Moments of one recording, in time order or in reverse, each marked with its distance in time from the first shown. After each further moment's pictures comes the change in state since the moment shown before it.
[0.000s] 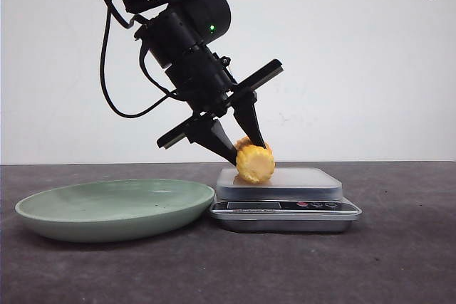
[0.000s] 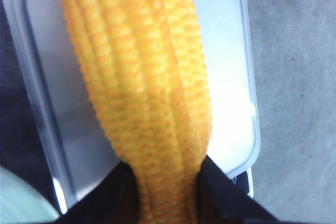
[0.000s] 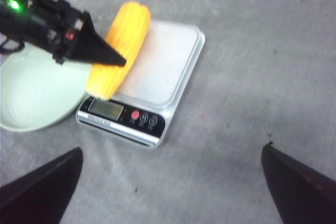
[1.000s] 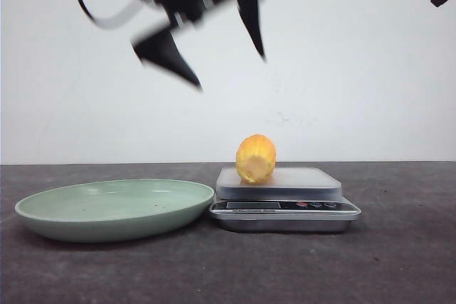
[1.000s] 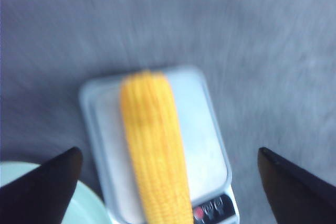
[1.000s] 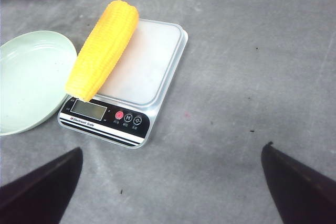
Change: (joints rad) left arm -0.004 -0.295 0.058 -0.097 -0.297 0.116; right arm 0.000 0.000 0.000 0.009 0.064 0.005
